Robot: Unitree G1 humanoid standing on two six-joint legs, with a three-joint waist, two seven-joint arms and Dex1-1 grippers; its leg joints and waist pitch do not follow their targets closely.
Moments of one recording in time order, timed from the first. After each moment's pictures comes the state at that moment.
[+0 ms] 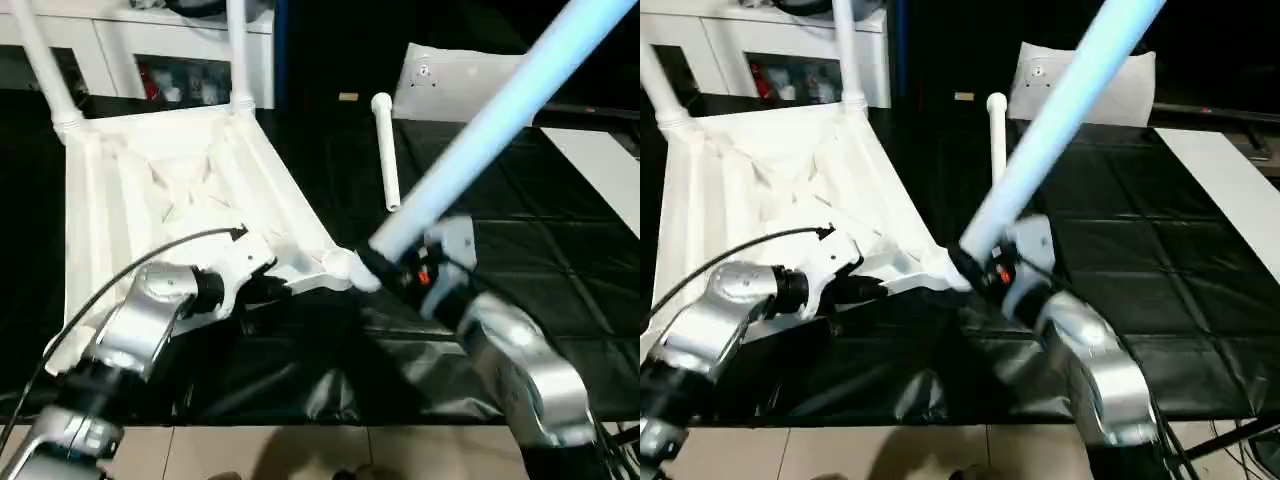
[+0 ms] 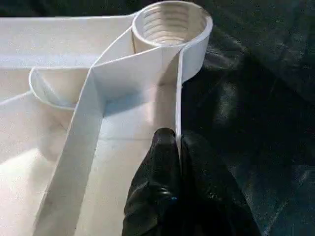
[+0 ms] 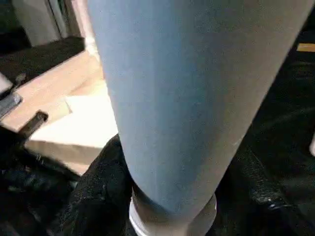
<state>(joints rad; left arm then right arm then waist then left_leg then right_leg) -0.41 0.46 -0.25 0.22 0.00 0.31 -0.96 -0.24 -0.19 0.06 -0.10 0.36 0.46 0.48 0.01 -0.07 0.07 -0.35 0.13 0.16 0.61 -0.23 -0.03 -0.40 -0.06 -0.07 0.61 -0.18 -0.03</state>
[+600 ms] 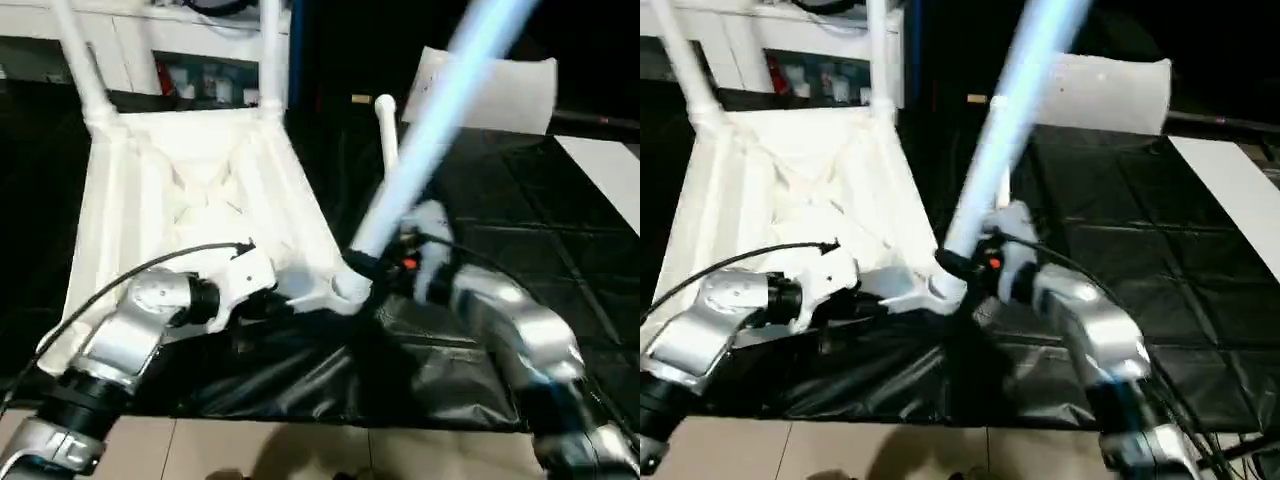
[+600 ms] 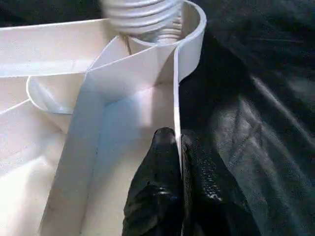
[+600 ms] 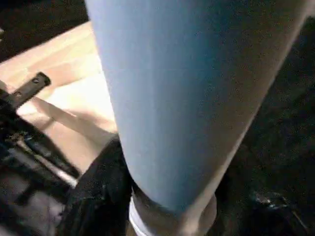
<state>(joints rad) -0.39 0.53 -0.29 0.20 0.00 0.21 -1.09 -0.45 -0.27 0.17 0.18 0.30 0.44 0.67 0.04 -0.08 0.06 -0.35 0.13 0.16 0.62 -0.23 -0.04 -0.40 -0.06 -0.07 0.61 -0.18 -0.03</state>
